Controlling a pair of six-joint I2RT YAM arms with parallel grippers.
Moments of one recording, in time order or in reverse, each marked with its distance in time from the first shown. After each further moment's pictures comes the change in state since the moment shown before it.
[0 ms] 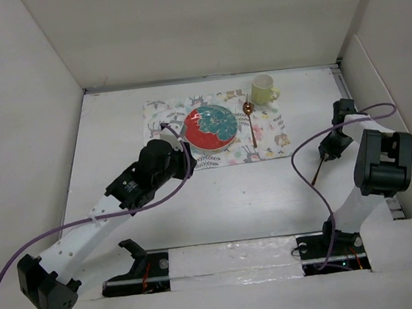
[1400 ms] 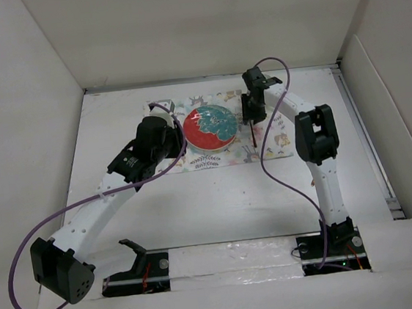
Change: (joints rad) left arm 0.163 0.177 0.161 -0.025 -0.015 -0.029; right arm 0.568 0.631 0.964 -0.150 -0.100 -0.341
